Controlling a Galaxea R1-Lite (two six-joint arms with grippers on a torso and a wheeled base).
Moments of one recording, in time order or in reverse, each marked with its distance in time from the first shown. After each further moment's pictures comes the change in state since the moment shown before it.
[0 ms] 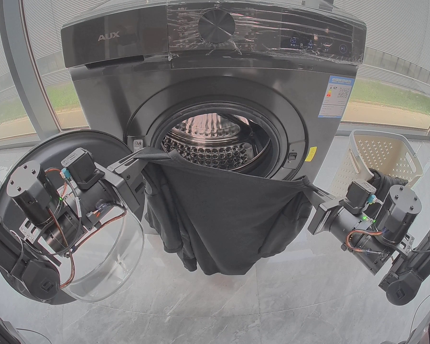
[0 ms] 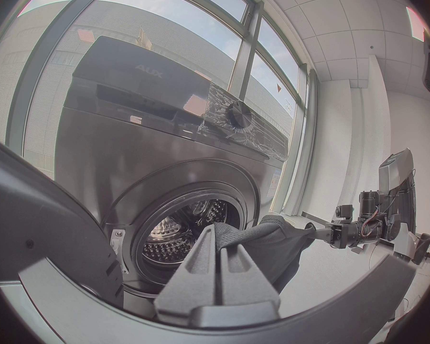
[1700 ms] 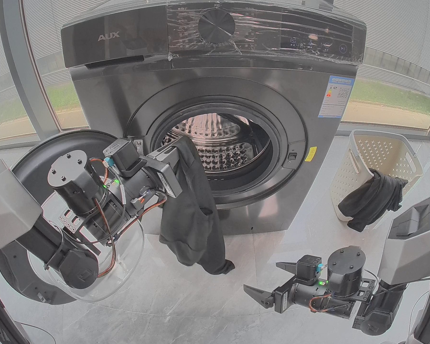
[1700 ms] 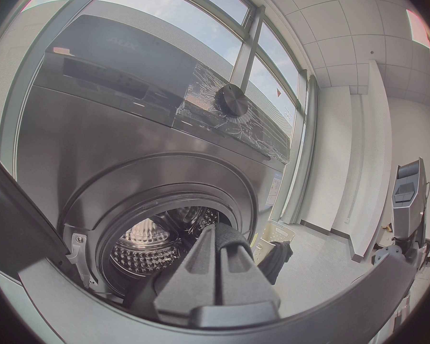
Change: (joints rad) left arm -0.116 0.171 -0.216 0.004 0.107 -0.006; right arm 0.171 0.290 0.145 0.000 0.141 0.013
